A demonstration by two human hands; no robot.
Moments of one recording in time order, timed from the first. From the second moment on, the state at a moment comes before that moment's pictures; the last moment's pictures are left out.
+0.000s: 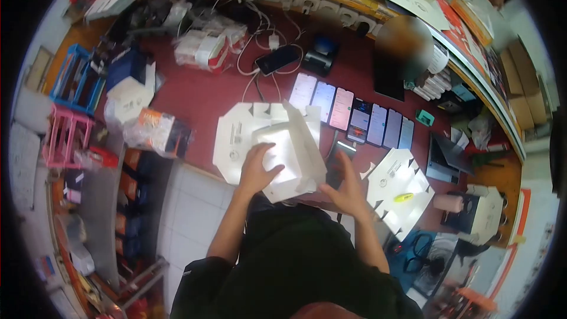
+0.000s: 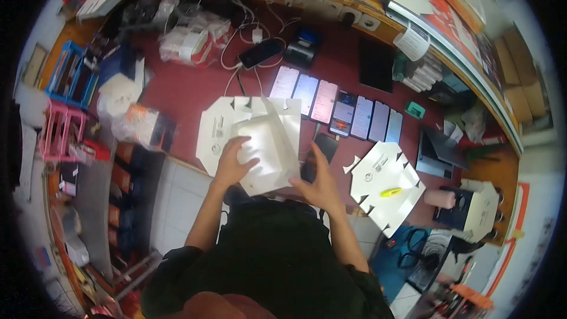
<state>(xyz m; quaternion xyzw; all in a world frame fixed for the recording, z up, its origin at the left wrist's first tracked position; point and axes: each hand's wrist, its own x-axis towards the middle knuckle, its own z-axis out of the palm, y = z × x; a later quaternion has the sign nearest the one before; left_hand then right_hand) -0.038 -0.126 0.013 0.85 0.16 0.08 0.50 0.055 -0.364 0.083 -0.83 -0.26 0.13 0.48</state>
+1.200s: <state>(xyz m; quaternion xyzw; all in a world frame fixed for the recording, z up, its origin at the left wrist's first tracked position) -0.324 -0.254 0.055 0.62 -0.64 -0.46 0.06 -0.509 -0.370 0.042 -0.86 0.13 -0.11 0.48</state>
